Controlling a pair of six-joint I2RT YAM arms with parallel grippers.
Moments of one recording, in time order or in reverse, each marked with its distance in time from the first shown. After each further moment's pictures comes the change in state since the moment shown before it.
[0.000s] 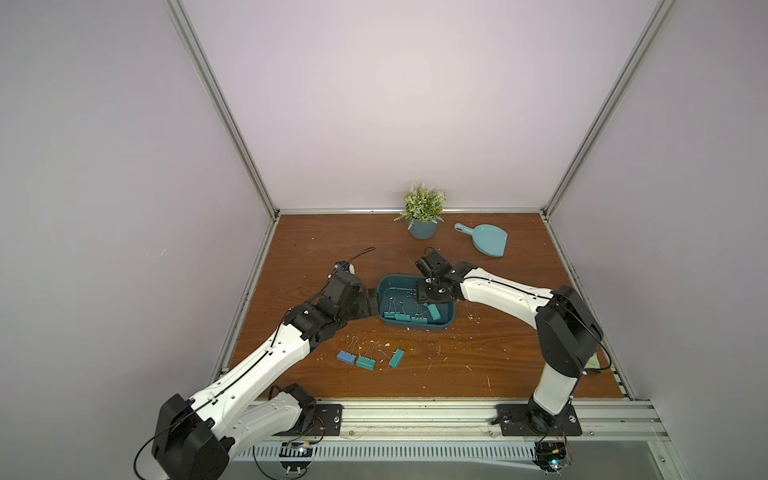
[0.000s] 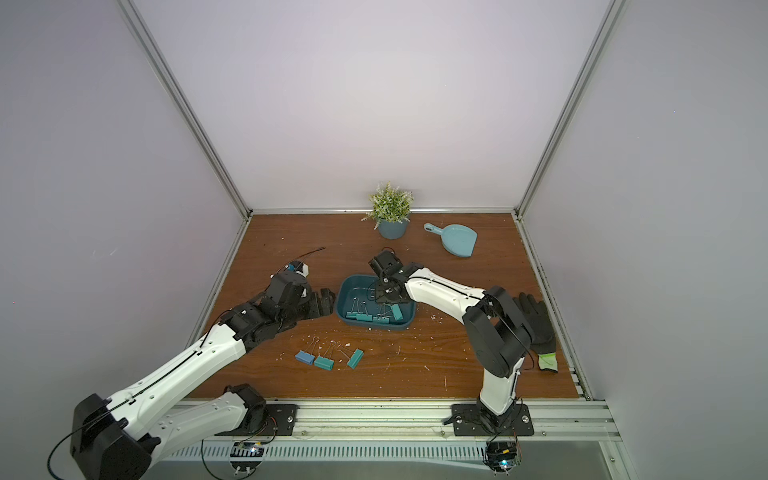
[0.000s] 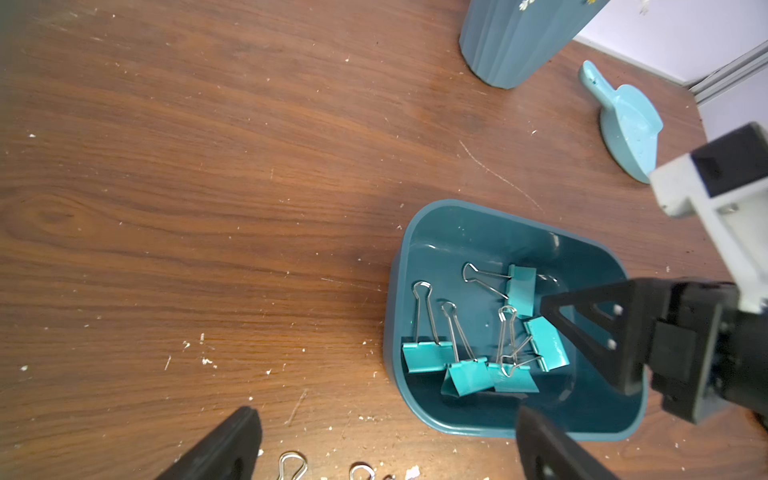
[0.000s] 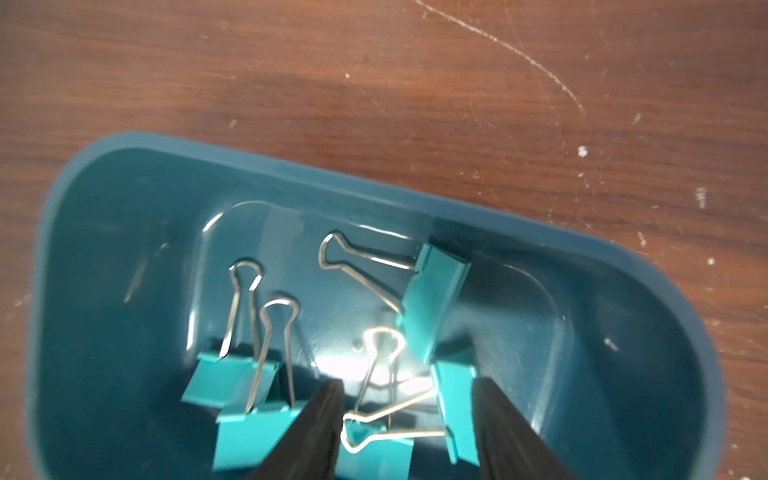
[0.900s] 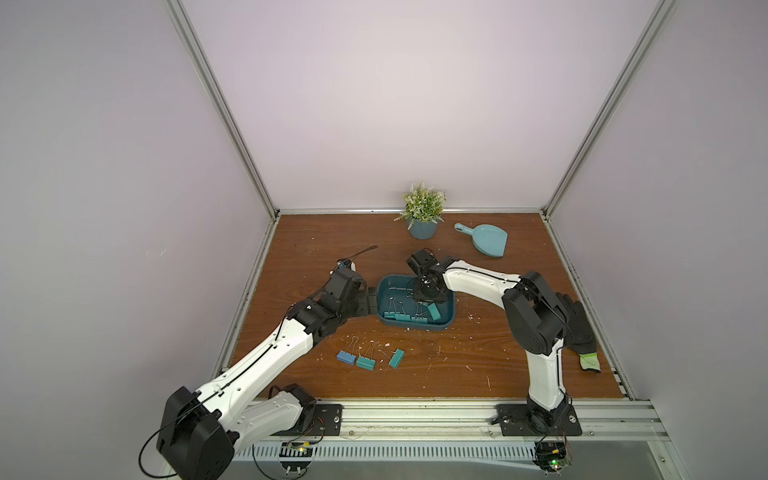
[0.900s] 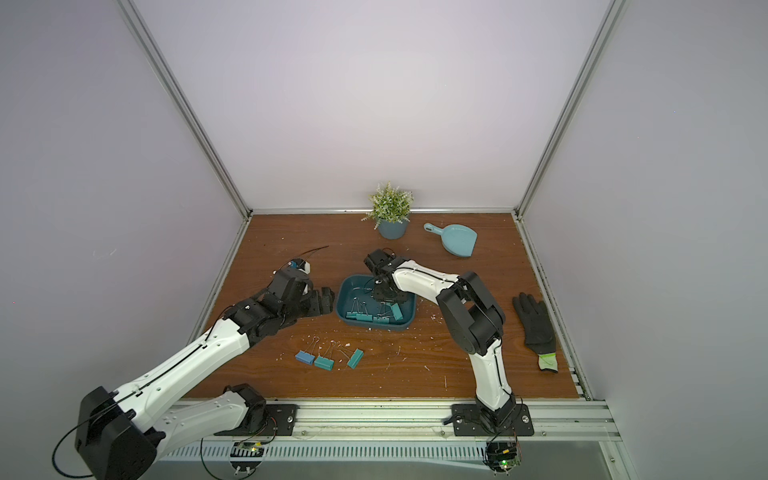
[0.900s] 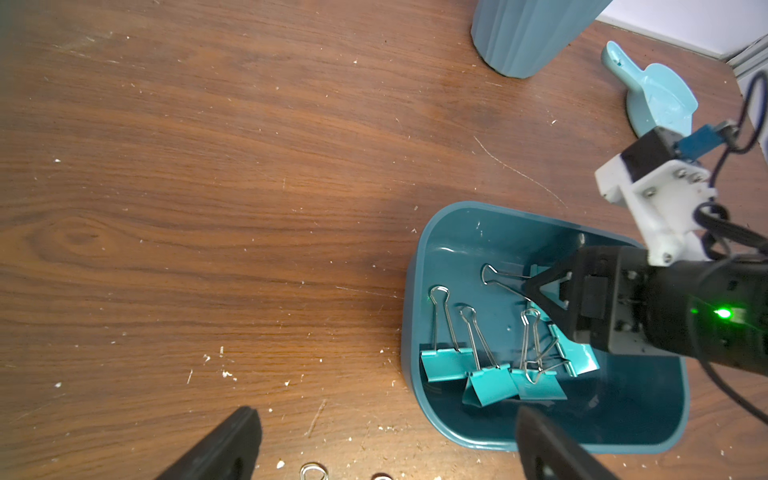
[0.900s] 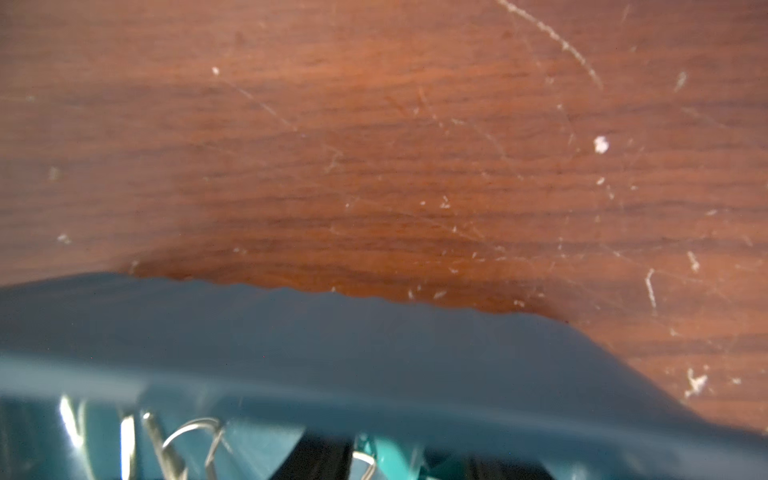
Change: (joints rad) left arm 0.019 0.040 0.027 0.005 -0.008 0.079; right arm -0.029 0.200 0.132 -0.073 0.029 0.103
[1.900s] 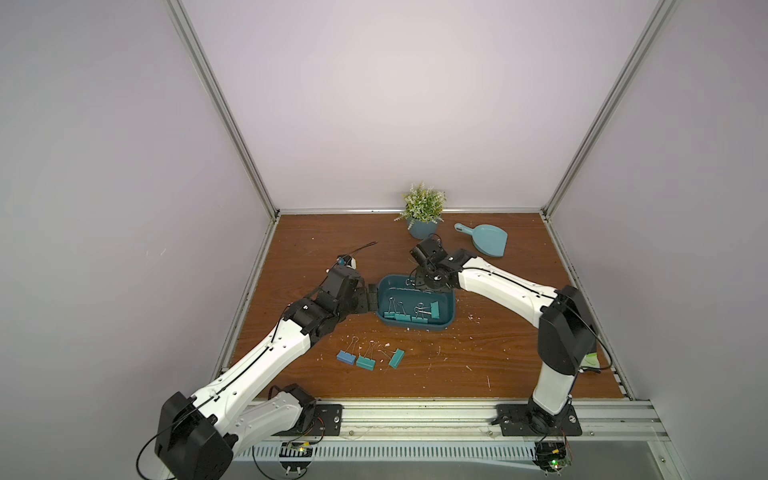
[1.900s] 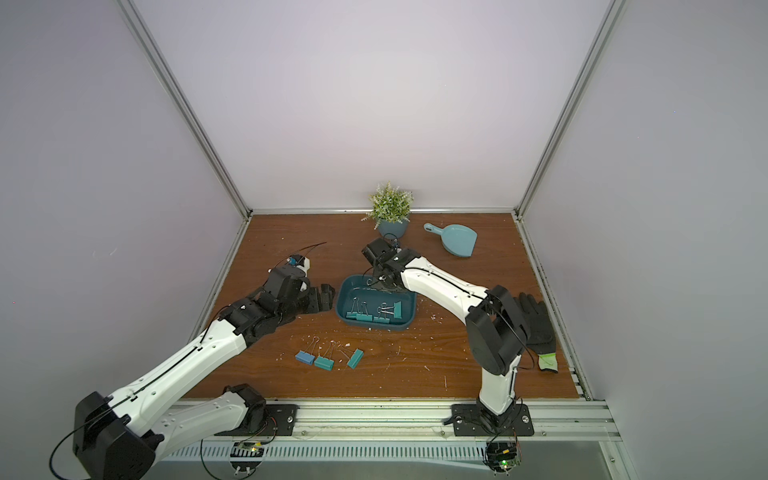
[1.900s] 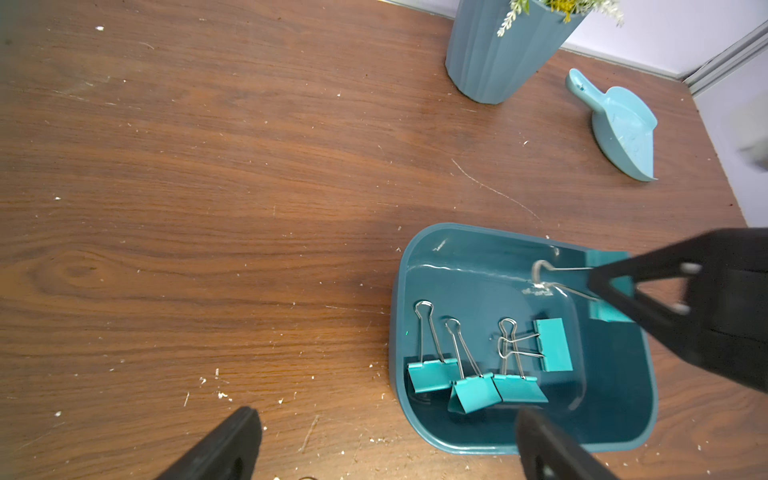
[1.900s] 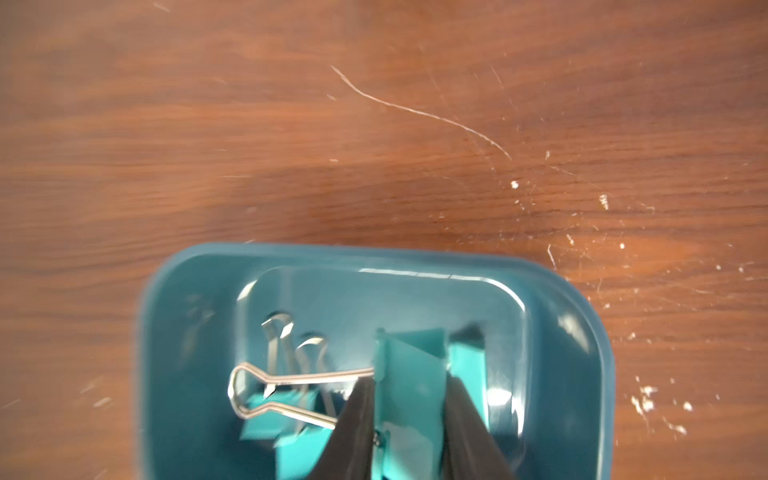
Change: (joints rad) left arm 0.006 -0.024 0.013 0.022 0.013 0.031; right arm 0.067 -0.267 0.021 -0.094 0.093 0.079
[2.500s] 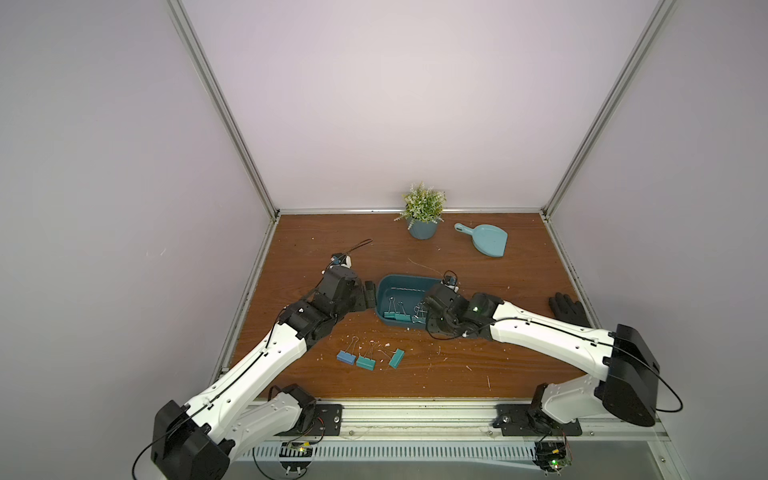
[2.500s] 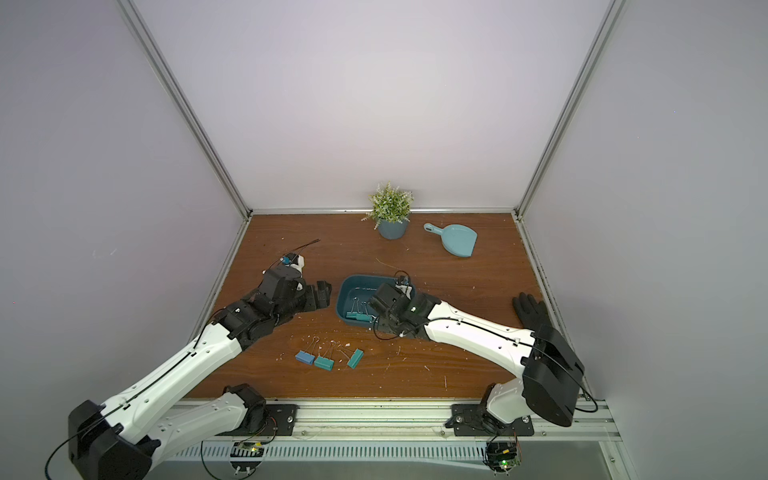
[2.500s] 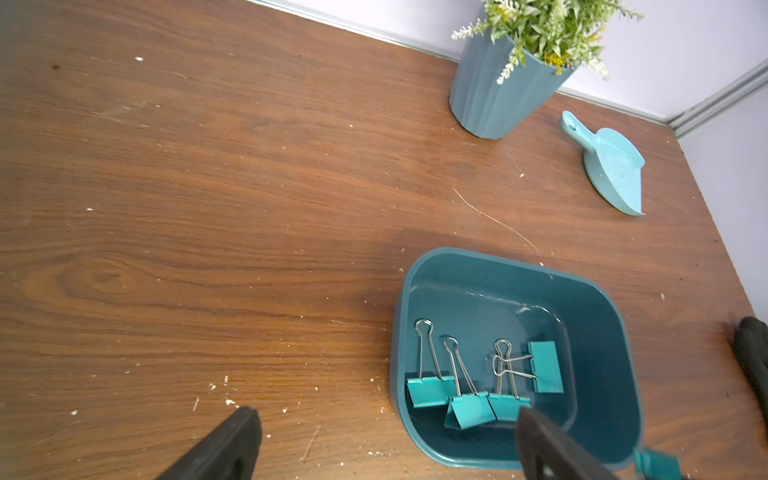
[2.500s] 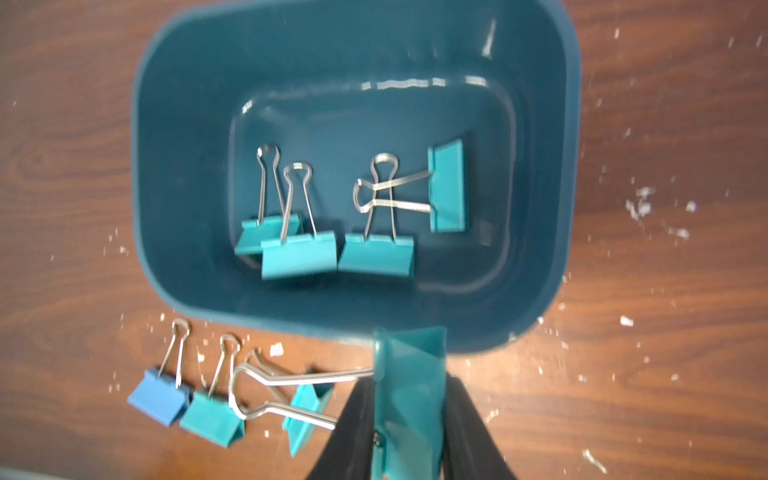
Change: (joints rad) left arm 0.000 -0.035 0.000 0.005 -0.056 -0.045; right arm 0.202 -0.359 -0.446 0.061 -0.007 0.232
